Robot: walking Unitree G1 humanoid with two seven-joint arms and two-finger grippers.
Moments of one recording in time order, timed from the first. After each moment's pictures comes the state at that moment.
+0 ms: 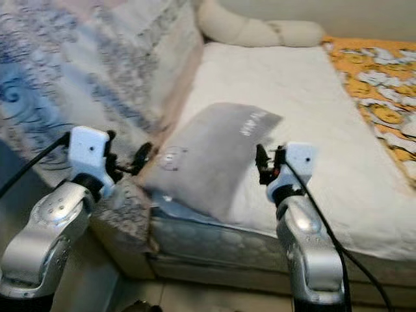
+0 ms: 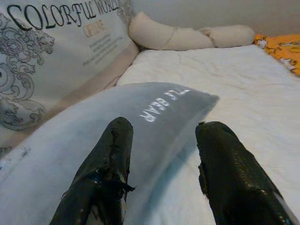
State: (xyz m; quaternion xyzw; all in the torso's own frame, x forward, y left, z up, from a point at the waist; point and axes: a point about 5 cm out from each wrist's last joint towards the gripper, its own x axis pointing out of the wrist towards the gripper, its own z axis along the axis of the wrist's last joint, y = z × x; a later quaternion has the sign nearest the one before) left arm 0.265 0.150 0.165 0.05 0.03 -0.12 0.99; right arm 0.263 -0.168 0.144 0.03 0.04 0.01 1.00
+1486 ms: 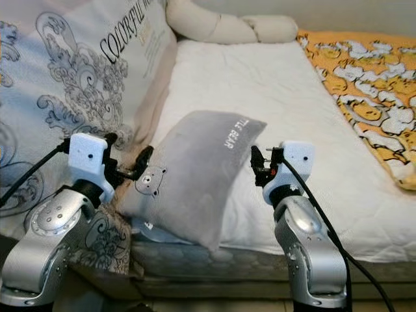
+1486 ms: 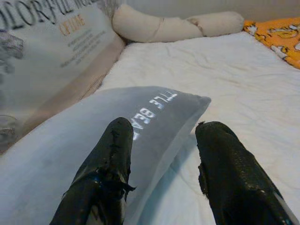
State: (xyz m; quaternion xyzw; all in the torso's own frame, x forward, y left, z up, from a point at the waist) left arm 0.260 0.144 0.166 0.06 0.00 -0.15 0.99; right arm 0.262 -0.161 0.150 0.07 0.06 0.04 1.00
